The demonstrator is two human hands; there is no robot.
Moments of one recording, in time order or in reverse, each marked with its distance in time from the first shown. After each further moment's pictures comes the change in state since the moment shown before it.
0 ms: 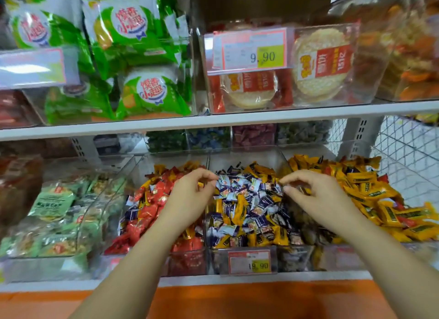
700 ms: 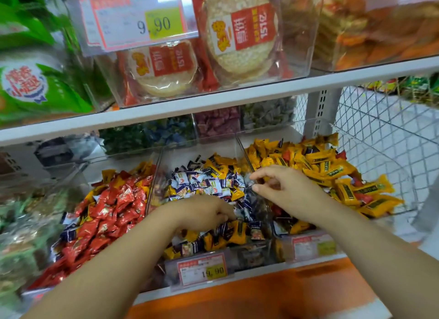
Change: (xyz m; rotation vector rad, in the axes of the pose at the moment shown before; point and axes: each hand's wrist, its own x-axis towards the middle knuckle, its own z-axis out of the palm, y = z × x) left_hand 0.048 0.016 0.095 0.614 -1.040 0.232; right_hand 0.000 0.048 -0.010 0.042 -0.170 0.088
